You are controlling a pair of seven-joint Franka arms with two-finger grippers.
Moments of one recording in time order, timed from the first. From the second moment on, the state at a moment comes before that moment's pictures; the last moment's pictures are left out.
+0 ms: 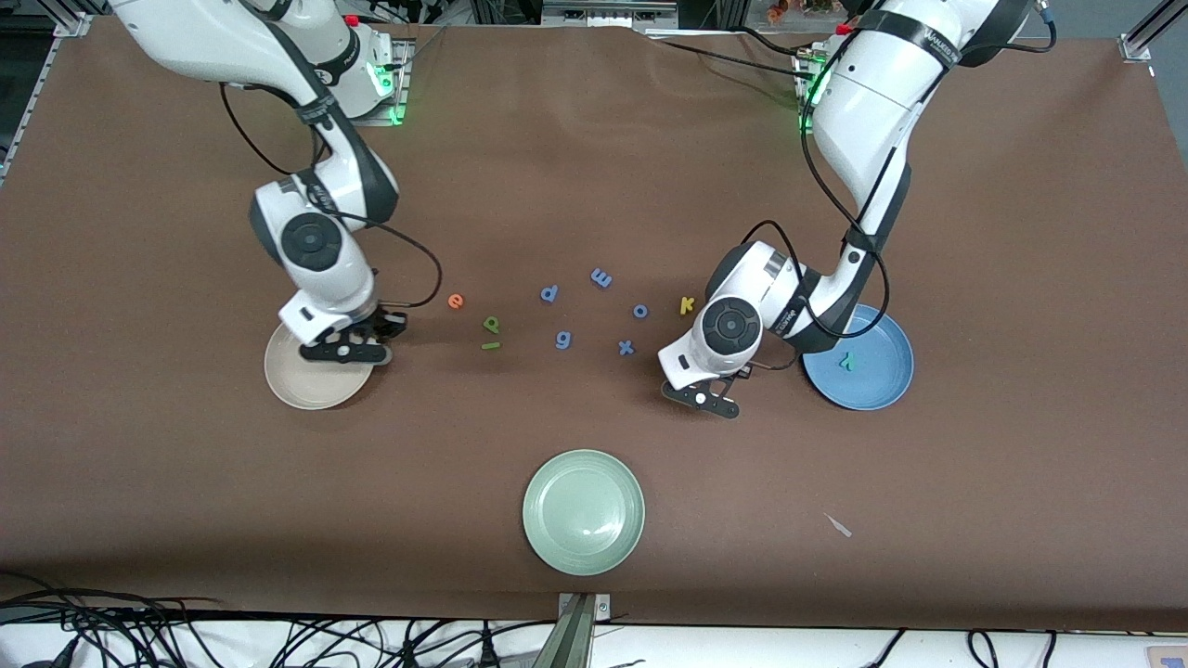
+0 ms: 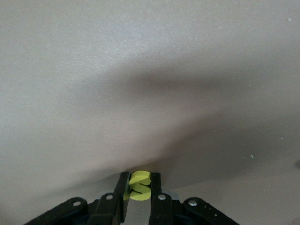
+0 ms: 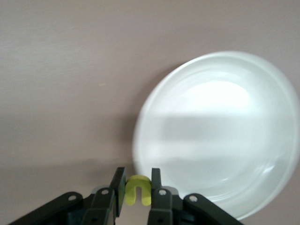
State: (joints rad) left arm -0.39 0.81 -0.13 -1.50 0.11 2.15 -0.23; right arm 0.08 0.40 0.19 -2.06 -0.39 2.41 0.48
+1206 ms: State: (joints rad) left arm -0.08 0.62 -0.12 -1.65 0.17 1.80 0.07; right arm 0.07 0.43 0.37 -2.08 -0.34 2.41 0.91
